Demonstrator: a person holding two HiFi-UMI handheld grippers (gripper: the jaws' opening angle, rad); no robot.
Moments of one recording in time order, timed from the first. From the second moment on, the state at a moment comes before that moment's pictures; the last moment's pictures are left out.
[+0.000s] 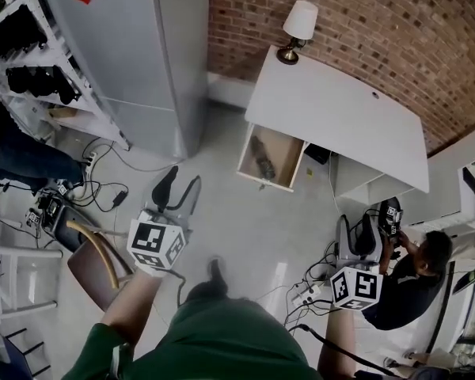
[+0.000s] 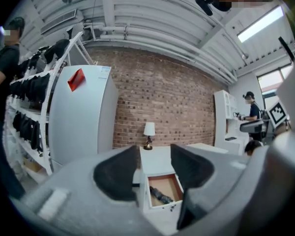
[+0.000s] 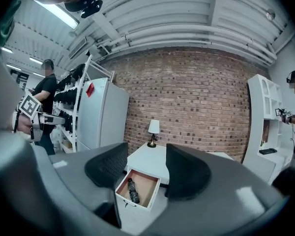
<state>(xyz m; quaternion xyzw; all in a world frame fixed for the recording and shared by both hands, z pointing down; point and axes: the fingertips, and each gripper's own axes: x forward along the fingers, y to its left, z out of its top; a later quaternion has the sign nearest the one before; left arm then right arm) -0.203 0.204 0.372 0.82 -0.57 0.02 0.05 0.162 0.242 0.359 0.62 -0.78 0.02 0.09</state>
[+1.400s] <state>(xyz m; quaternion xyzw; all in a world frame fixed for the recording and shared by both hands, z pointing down) -0.174 0.023 0.442 0.81 -0.57 0.13 0.06 0.112 -0.005 0.498 0.53 -0.83 0.09 0.17</state>
